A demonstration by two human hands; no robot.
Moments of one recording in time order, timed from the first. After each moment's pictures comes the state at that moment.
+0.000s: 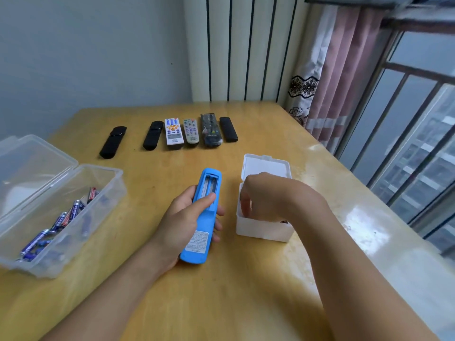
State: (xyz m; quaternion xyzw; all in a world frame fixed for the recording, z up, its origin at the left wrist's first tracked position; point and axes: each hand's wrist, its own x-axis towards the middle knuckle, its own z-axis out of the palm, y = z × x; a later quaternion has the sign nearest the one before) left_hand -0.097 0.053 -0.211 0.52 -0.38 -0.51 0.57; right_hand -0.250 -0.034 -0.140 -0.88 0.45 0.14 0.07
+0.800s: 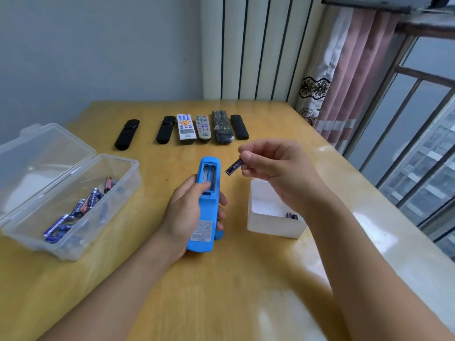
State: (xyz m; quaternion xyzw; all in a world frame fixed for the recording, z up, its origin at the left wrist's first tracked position) left_hand -0.089 0.060 -0.204 0.52 -0.35 -0.48 0.61; right_hand -0.254 -0.038 -0.145 -0.65 0.29 -0.40 0.58
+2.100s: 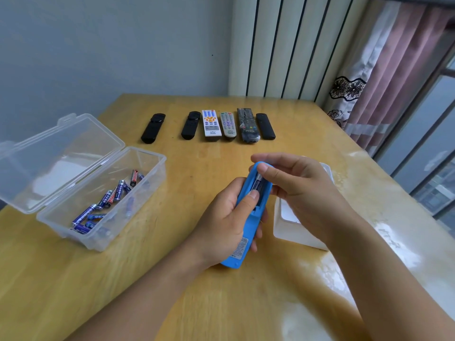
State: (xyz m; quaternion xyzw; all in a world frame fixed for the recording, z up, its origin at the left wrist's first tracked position) left_hand -0.094 0.072 -0.205 0.46 -0.51 -0.48 0.55; right_hand -0.233 -0.018 -0.157 -0.65 0.32 -0.35 0.59
